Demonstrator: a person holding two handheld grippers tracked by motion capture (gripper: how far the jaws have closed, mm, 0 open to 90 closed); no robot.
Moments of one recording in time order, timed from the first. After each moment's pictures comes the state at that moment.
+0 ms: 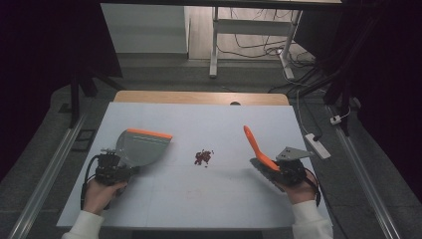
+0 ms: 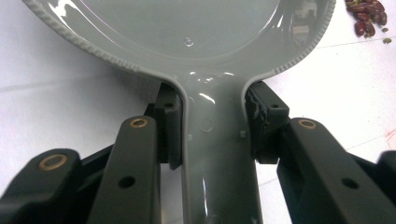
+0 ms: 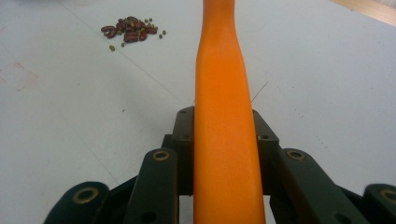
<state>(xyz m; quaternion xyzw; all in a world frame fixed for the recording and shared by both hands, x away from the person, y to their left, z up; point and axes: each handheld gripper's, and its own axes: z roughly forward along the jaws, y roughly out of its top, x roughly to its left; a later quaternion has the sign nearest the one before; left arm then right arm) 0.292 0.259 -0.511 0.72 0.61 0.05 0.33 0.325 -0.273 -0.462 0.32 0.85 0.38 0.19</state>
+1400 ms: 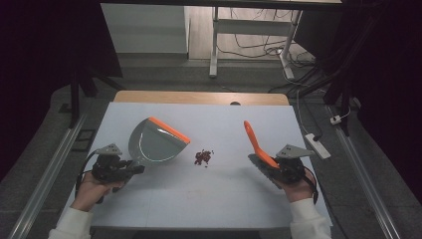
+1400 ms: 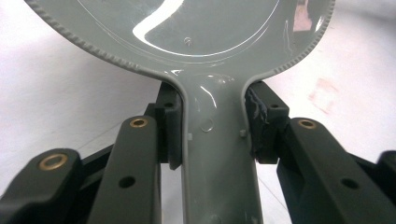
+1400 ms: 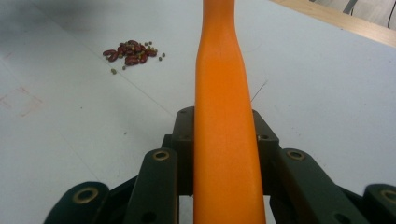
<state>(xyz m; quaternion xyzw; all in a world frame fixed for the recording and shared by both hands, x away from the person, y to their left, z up) 0.286 0.260 -0.488 0.80 0.43 0.06 0.41 0.327 -0.268 -0.457 0.33 0.83 0.40 0.20</state>
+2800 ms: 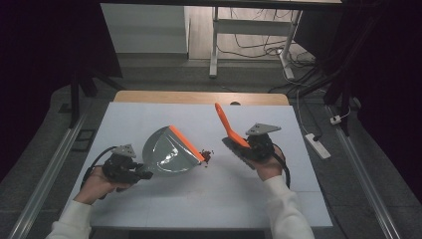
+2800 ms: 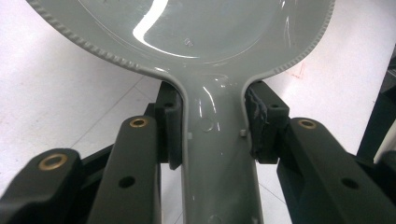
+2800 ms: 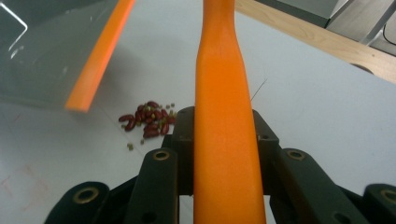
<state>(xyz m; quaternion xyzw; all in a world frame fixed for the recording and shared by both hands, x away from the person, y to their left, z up) 0.298 0.234 -0.482 0.87 0.34 0.02 0.35 0.380 -0.186 -0.443 0.31 0.84 0.42 0.17</state>
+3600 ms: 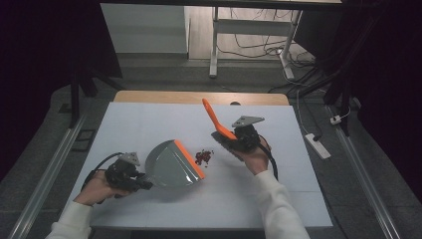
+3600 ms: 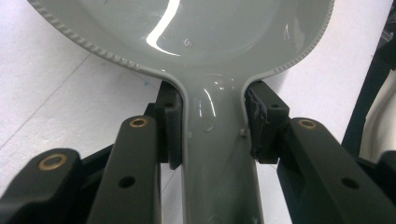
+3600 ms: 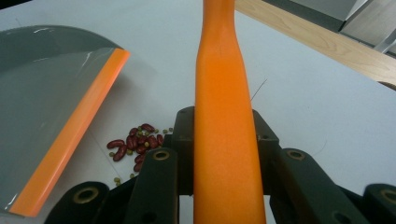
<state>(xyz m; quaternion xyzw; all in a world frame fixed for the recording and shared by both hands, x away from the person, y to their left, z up) 0.293 0.230 -0.497 0.90 0.31 -0.02 0.31 0.415 -0.154 -0.455 0.29 0.85 0.42 0.16</state>
